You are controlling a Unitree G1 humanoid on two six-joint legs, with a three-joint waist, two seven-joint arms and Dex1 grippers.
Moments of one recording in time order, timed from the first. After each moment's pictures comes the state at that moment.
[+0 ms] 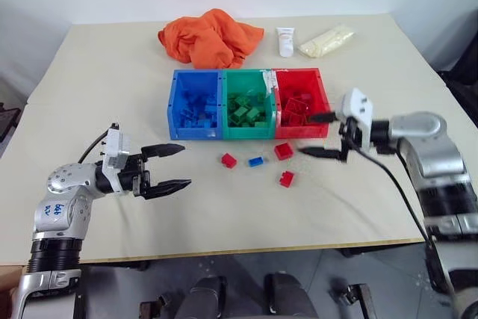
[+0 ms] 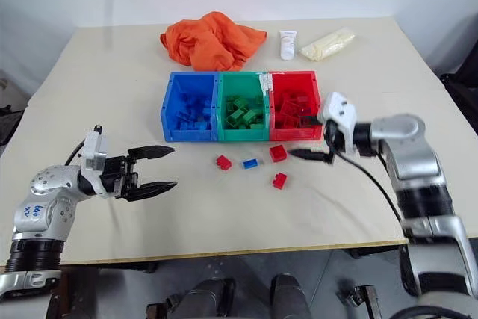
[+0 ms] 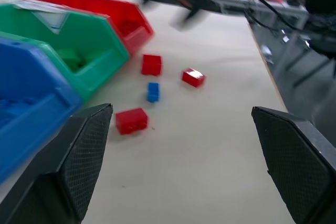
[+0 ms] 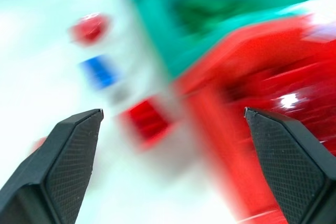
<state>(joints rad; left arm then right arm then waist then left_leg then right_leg) -0.35 0.65 0.20 0.14 -0.56 0.20 -1.29 -0.60 -0.78 0.05 0.12 0.27 0.35 1.26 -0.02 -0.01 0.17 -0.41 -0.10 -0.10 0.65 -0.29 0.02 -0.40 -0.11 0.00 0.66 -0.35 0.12</state>
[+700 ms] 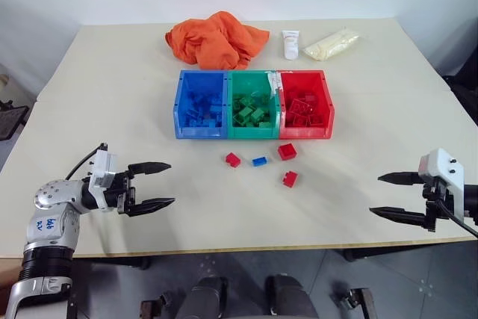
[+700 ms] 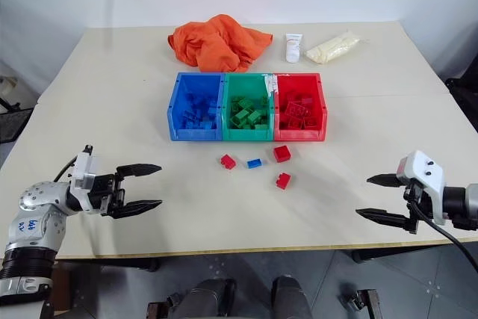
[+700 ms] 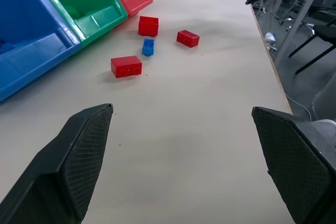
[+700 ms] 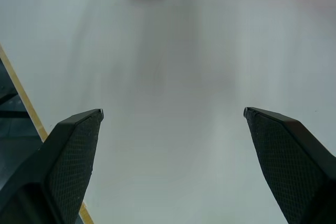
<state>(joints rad) -0.29 0.68 0.21 0.32 -0.52 0.02 -1.45 -0.02 -1.05 -0.36 -0.07 0.40 0.41 1.32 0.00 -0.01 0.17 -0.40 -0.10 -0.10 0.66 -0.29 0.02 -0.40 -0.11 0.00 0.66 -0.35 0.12</state>
